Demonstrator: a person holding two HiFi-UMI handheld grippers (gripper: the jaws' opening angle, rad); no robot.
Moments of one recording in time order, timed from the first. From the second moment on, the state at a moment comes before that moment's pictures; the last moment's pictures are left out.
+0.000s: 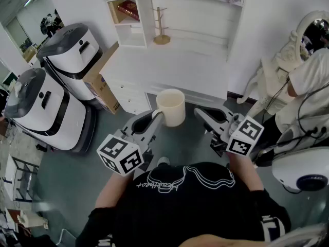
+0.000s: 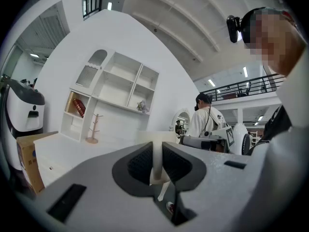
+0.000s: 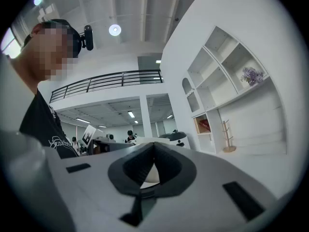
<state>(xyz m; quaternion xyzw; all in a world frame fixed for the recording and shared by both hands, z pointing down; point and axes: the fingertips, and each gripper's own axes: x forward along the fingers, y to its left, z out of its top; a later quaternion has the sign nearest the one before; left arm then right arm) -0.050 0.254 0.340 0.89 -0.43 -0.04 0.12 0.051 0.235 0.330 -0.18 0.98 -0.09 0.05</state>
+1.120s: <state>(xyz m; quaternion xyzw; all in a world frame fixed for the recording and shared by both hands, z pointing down) -0.085 0.094 0.363 0.90 -0.41 -0.03 0.15 0.018 0.073 0.348 -0.22 0.97 -0.13 0.05</state>
